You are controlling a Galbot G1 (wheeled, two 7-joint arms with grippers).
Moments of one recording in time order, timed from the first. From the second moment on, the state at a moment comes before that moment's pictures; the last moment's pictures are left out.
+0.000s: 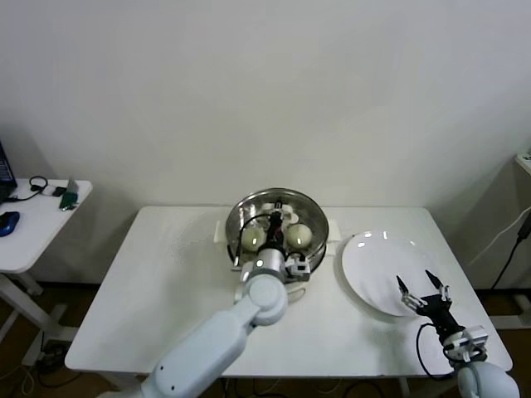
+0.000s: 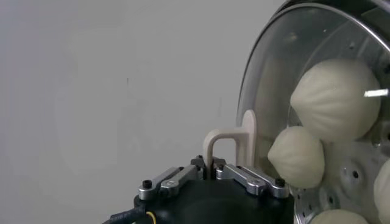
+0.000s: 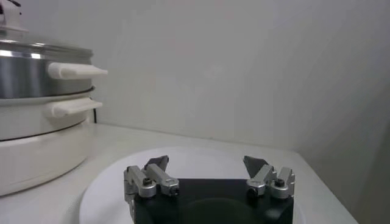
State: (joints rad) left arm 0.64 -1.35 0.34 -1.56 1.20 0.74 0.13; right arm -1.32 1.19 0.78 1.46 0.30 0.15 -0.39
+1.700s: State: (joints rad) left arm 0.82 -1.16 0.27 -1.95 1.01 0.74 0.12; right arm -1.28 1.19 0.81 1.43 0.23 0.09 -0.37
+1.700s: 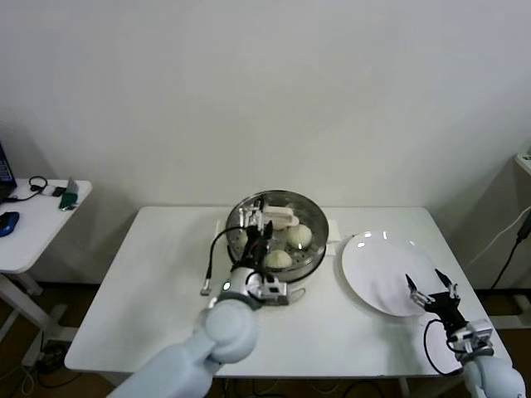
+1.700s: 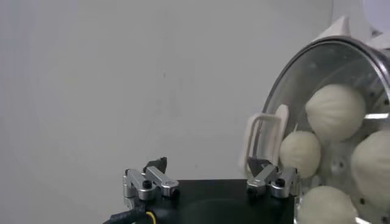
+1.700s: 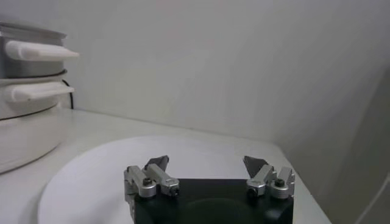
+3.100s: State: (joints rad) left arm 1.56 -1.38 -0.63 -1.94 0.02 -0.07 -0.09; right arm -1.40 1.22 0.72 1.67 0.33 0.08 -0.27
